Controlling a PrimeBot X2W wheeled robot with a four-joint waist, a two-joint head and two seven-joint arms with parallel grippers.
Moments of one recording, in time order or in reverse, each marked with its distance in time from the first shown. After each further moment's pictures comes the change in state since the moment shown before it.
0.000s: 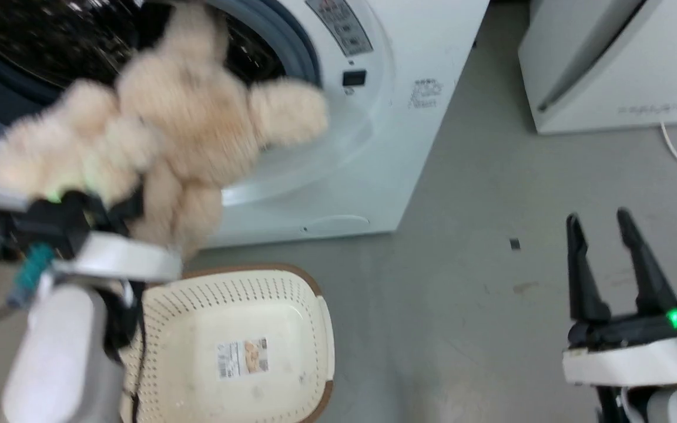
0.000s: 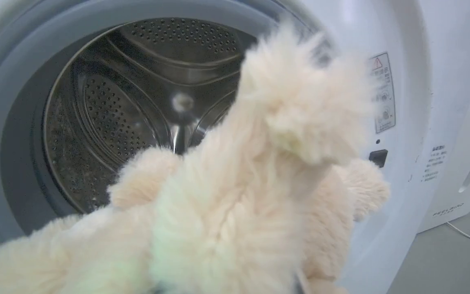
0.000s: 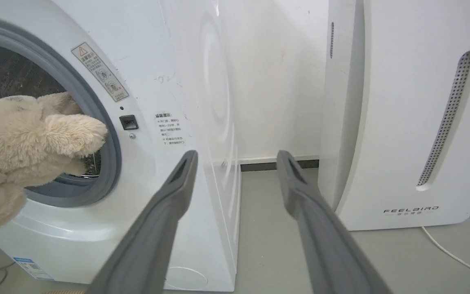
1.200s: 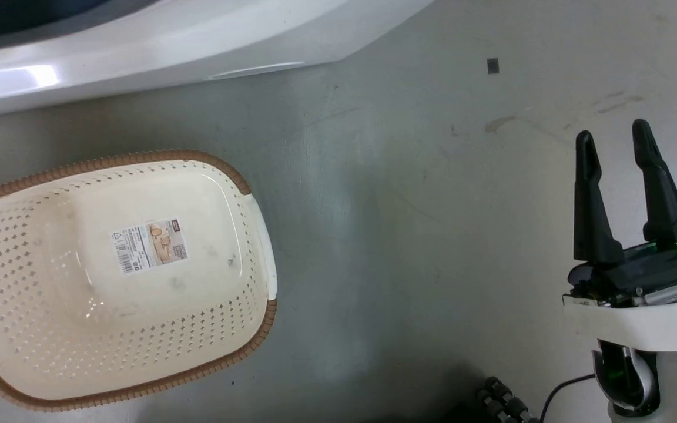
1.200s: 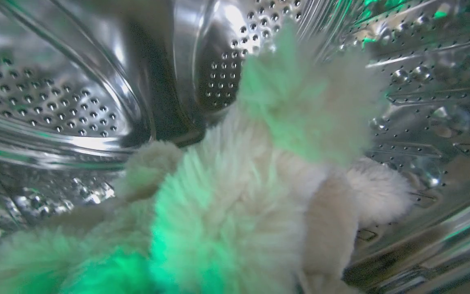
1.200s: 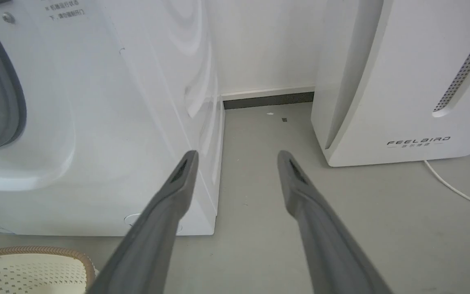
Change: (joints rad) left arm -1.176 0.360 -0.425 0.672 -0.112 -0.088 0.294; right arm -0.167 0.000 0.054 -0.131 0.076 0.000 0.000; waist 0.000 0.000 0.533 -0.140
